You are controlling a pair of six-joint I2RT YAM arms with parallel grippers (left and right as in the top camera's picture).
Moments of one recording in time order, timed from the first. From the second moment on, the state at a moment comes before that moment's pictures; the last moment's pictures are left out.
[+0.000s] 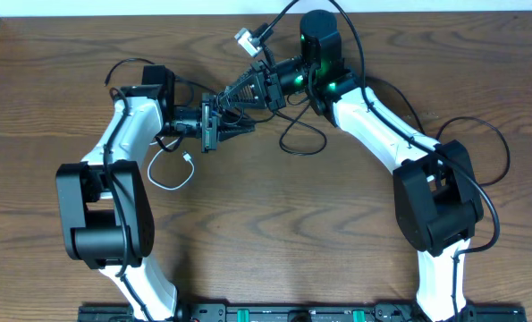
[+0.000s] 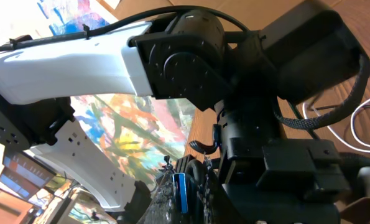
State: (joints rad) left arm 0.02 1.93 1.35 -0.93 1.38 -0.85; right arm 0.49 2.12 1.65 0.35 -1.44 0.62
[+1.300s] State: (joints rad) left arm 0.02 1.94 1.35 -0.73 0.41 -0.89; right arm 0.49 2.12 1.65 0.32 -1.43 0.63
